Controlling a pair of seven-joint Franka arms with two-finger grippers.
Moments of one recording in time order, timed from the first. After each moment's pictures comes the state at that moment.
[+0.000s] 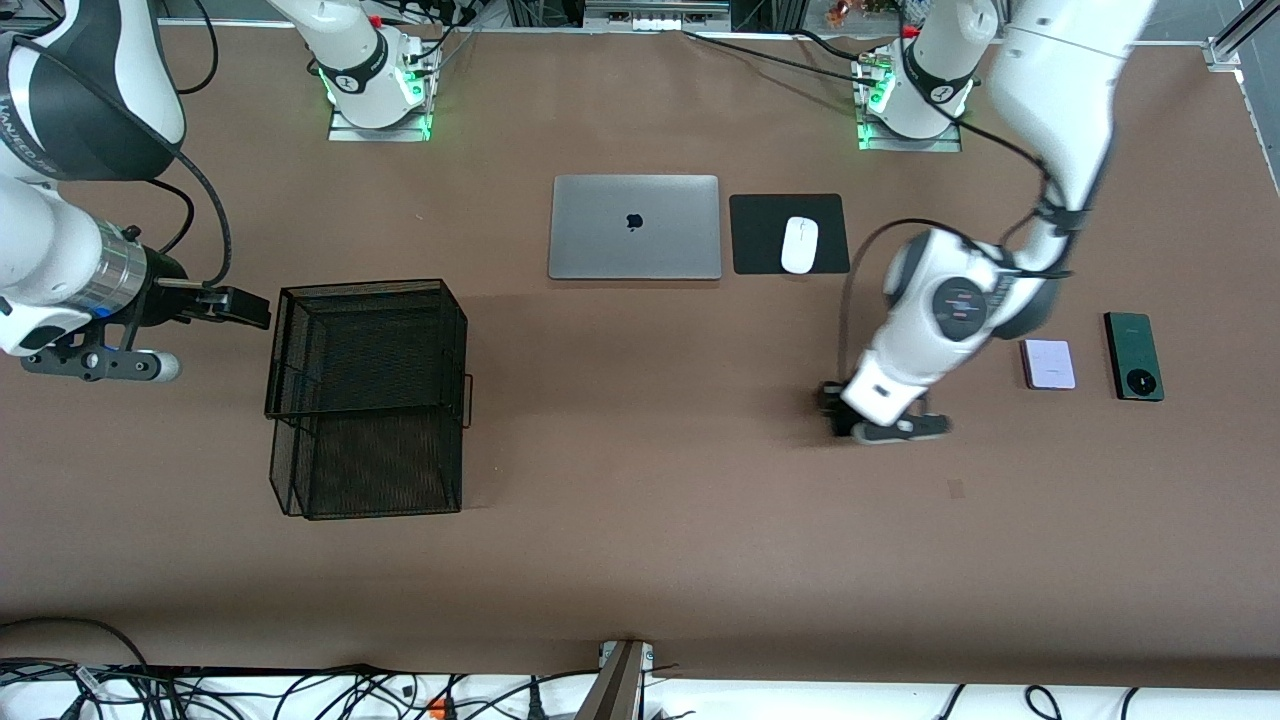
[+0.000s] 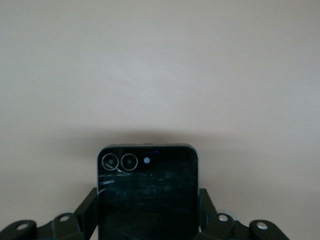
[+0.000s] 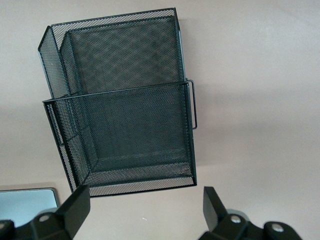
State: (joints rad) left arm -0.22 0.55 -0.15 -1.86 0.05 2.47 -0.54; right arm -0.03 0.26 0.14 -1.48 -0.03 1.60 0.18
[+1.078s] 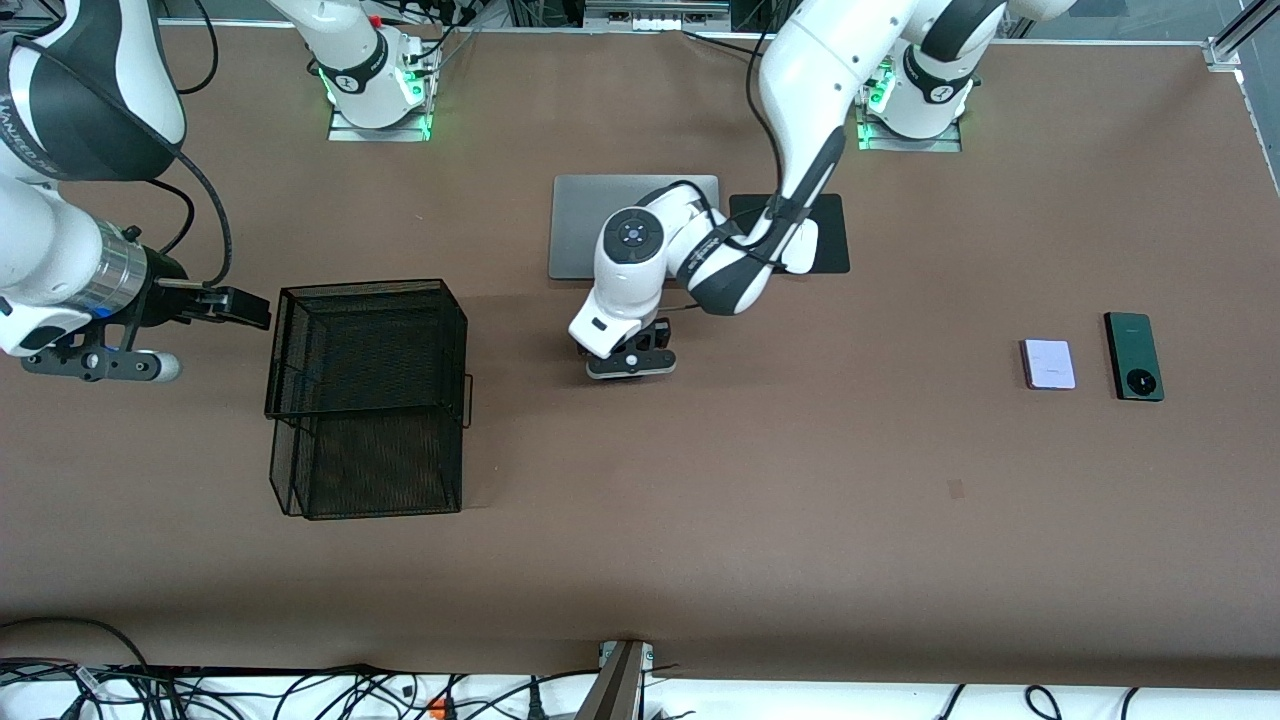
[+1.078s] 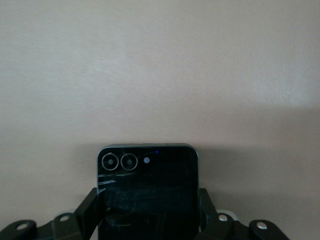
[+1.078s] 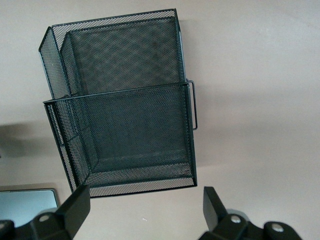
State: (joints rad) left arm -0.76 0.93 -0.07 -1.29 0.07 2.33 -0.96; right arm -0.03 0.26 0.14 -1.48 -0.03 1.61 0.18
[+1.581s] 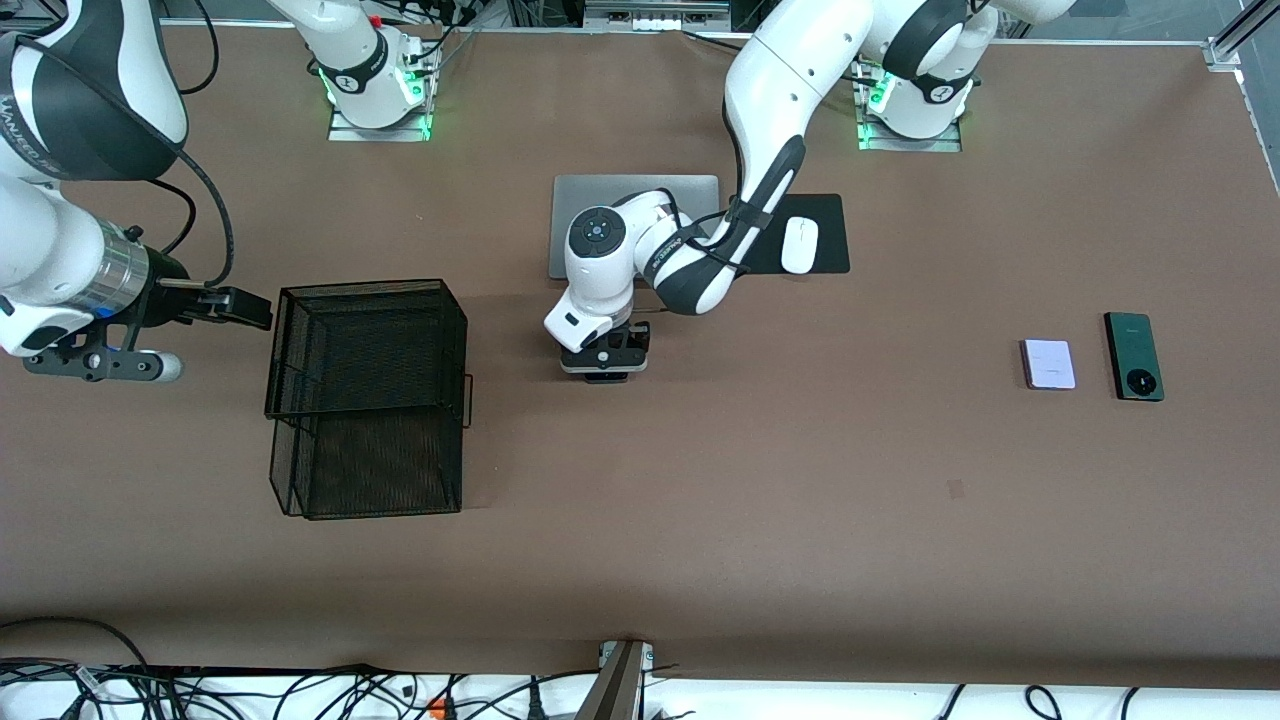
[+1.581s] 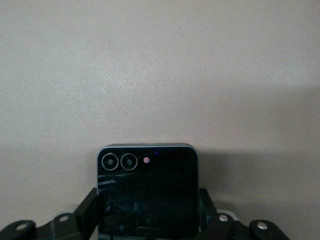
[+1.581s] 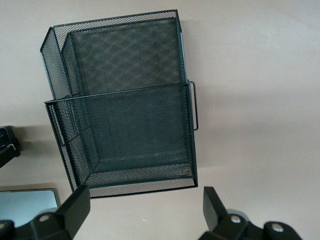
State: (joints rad) left arm -0.84 1.01 -0.01 -1.20 0.08 2.32 -0.96; right arm -0.03 0.26 0.14 -1.48 -0.03 1.61 0.18
